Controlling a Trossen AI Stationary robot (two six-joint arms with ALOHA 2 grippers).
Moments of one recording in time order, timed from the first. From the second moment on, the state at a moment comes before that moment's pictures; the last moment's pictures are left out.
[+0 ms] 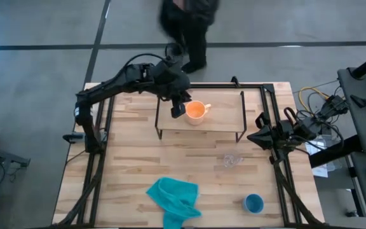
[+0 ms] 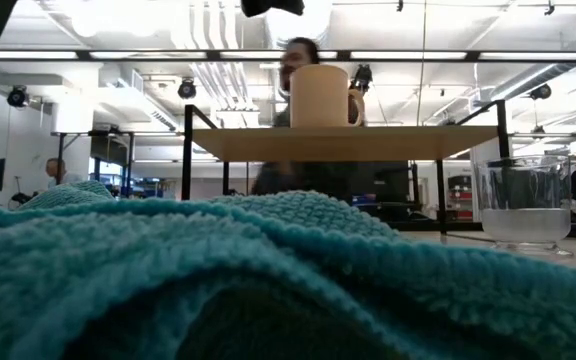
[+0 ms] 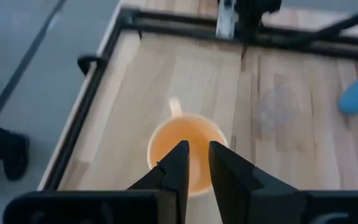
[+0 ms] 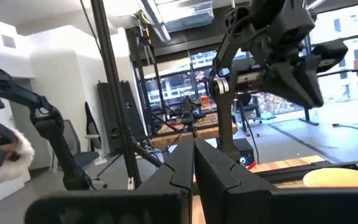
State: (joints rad) left arm 0.22 1.79 2.20 -1.13 0.03 0.03; right arm 0.60 0.52 0.47 0.35 0.50 0.05
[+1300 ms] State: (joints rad) left arm 0.24 1.76 1.91 -1.30 -0.02 -0.05; right arm 0.60 0.52 0.47 0.31 0.47 0.15
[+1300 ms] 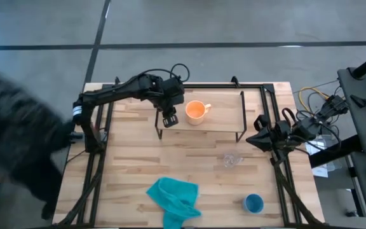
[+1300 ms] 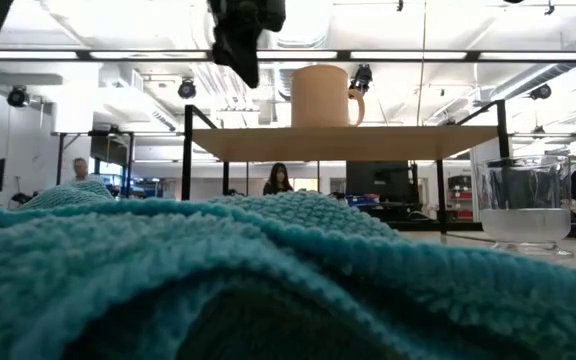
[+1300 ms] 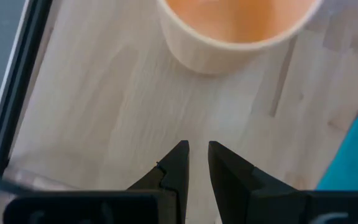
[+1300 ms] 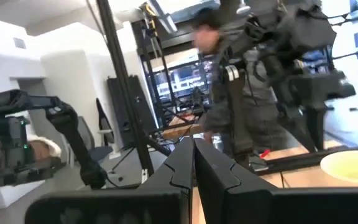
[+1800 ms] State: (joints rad) left arm 0.23 1.54 1.91 -1.28 0.06 -0.15; right arm 0.60 0.68 0.76 0.00 0.46 0.17
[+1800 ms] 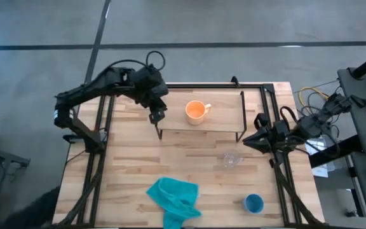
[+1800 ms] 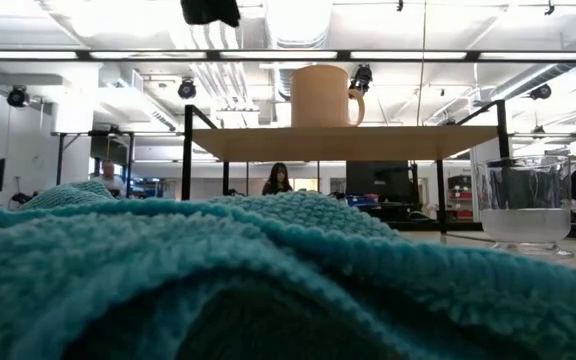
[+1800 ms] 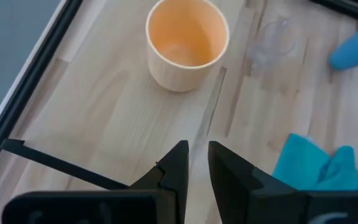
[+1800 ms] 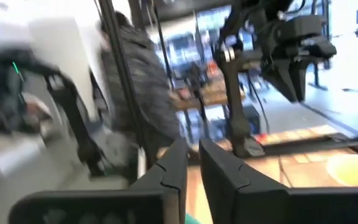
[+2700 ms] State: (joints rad) left arm 0.23 1.49 1.90 -1.34 0.08 -0.12; right arm 0.60 1.30 1.62 -1.26 0.37 0.55
